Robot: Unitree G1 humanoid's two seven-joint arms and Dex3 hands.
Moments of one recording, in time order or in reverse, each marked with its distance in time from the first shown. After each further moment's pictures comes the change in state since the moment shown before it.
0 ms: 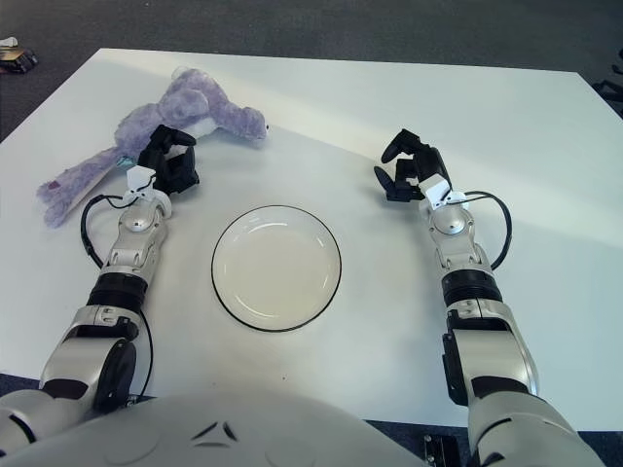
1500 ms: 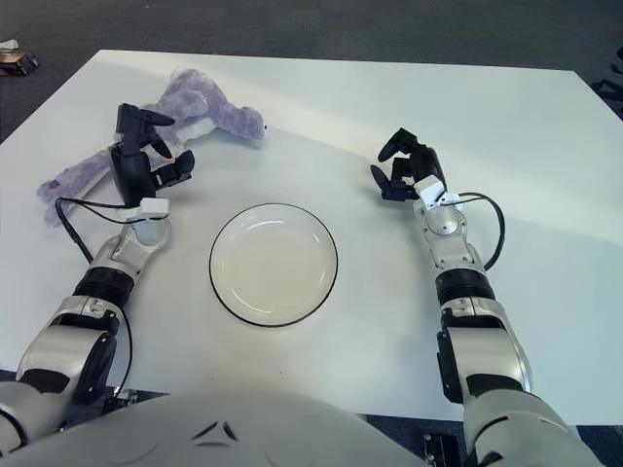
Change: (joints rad) left arm -0.048 0.146 -0.172 0.175 0.767 -0.601 1.060; right arm -0.012 0.025 -0.004 0.030 0.000 -0.061 -0.053
